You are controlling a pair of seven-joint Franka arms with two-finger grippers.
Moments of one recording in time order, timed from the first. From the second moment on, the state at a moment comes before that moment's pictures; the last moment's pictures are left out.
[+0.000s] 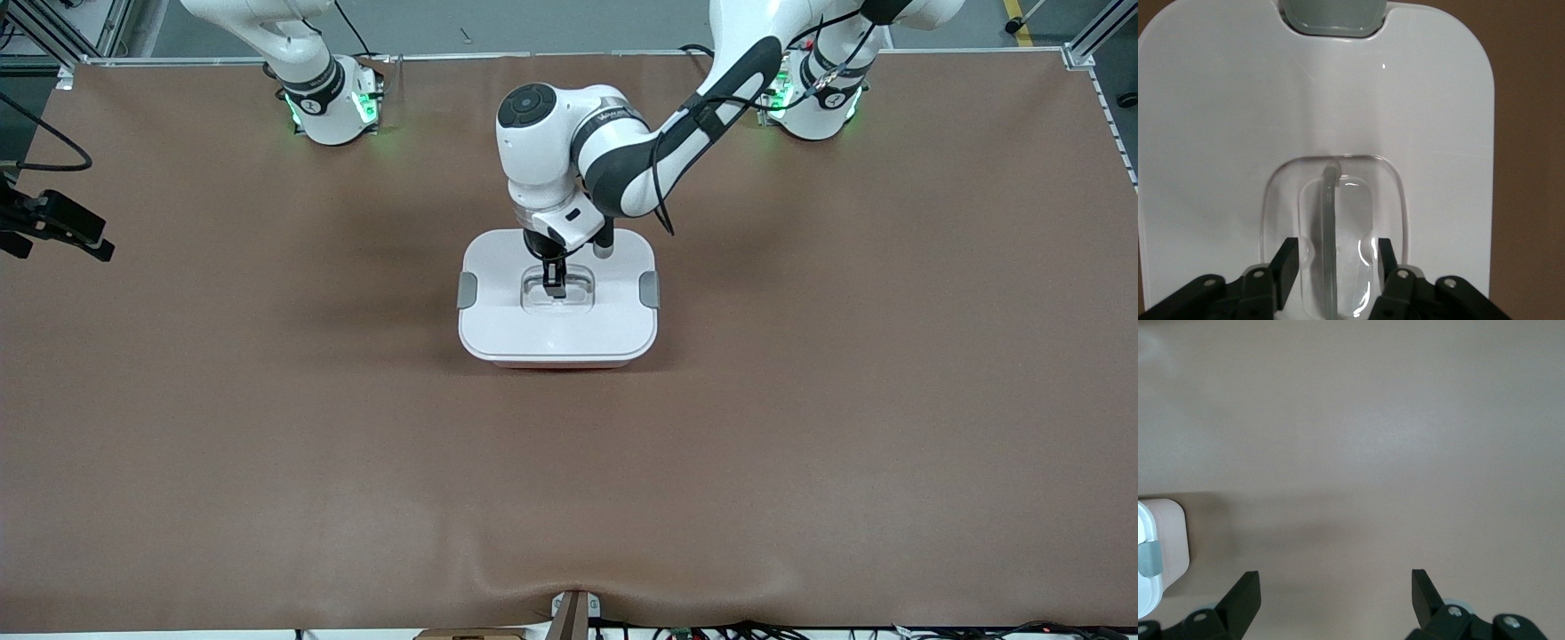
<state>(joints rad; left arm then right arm) -0.56 0.62 -0.47 -1.49 0.53 2.08 -2.75 0.03 0.02 -0.09 -1.50 0.00 1.57 0.00</state>
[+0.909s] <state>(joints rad) -0.31 0.31 -0.47 -1.47 0.33 1.83 -2.09 0.01 0.02 -0.09 -1.50 0.01 1.56 0.00</state>
